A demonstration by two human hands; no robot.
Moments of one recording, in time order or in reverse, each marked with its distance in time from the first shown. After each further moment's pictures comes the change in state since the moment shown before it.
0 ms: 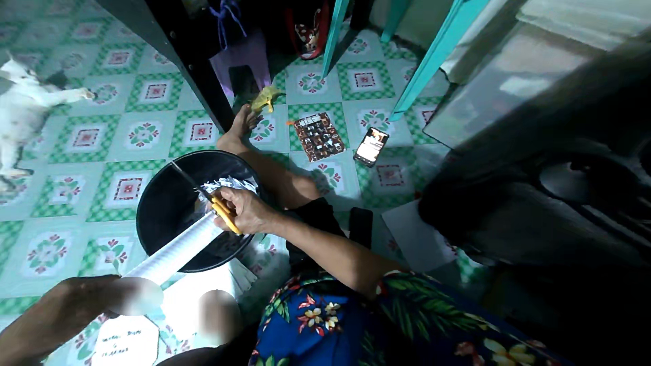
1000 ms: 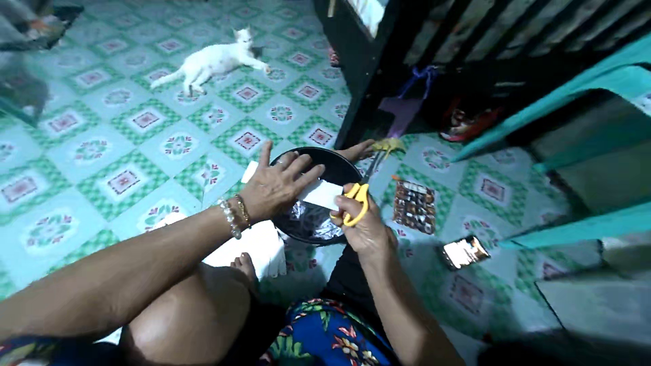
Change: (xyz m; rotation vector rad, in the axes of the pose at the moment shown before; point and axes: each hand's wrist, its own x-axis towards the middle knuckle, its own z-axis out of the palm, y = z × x) left_hand 0.033 0.080 0.045 0.648 0.765 0.703; right_hand 0.000 -0.059 0.008 0.570 0.299 0.472
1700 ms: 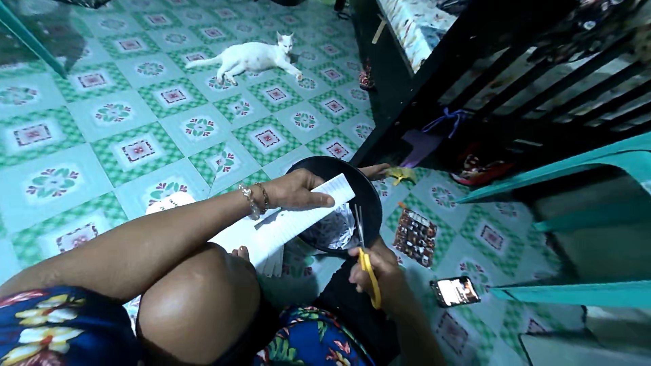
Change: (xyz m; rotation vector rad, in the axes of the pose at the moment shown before) left_hand -0.001 -0.006 -0.023 -1.210 -0.348 -0.552; right_hand -0.044 0.002 -0.073 -0.876 -0.451 -0.176
